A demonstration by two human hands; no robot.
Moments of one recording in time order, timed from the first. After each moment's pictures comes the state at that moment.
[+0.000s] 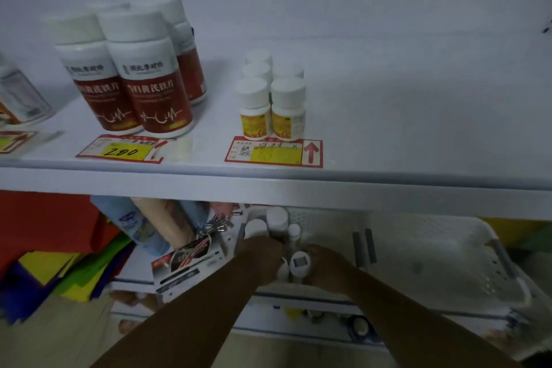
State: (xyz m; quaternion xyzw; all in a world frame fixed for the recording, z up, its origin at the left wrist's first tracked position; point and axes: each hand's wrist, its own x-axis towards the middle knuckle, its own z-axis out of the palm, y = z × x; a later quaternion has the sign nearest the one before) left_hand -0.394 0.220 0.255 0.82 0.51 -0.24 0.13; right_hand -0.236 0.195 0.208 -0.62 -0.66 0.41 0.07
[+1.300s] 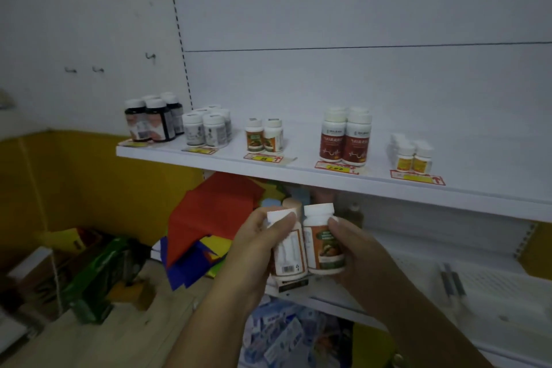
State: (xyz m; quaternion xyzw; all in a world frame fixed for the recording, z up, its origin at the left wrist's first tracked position) left_hand -0.612 -0.024 0.475 0.45 0.41 0.58 0.54; right_hand -0.453 0.001 0.459 -0.35 -0.48 0.65 0.48
